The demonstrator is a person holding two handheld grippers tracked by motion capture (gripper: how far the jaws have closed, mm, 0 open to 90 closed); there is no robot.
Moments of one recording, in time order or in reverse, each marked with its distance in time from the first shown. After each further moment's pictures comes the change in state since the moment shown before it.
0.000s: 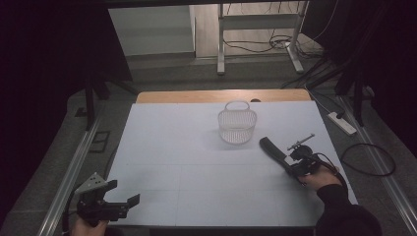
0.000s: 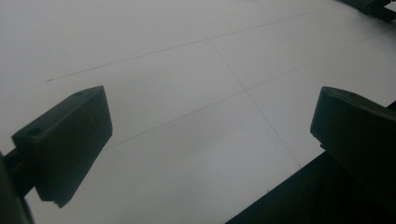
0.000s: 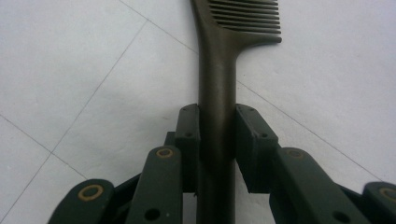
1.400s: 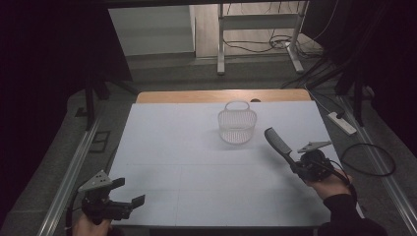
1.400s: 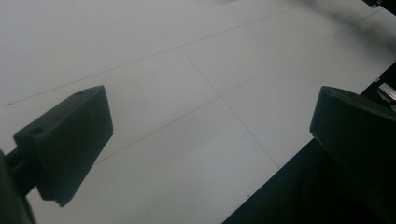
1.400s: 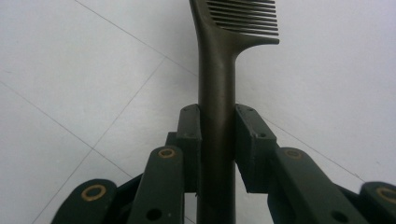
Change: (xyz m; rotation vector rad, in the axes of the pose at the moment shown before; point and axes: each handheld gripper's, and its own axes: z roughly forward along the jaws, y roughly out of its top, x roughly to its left) left arm -0.005 0.010 0.007 -0.001 -0.102 0.062; right arm 0.016 -0.023 -0.043 -0.227 -0.070 -0.009
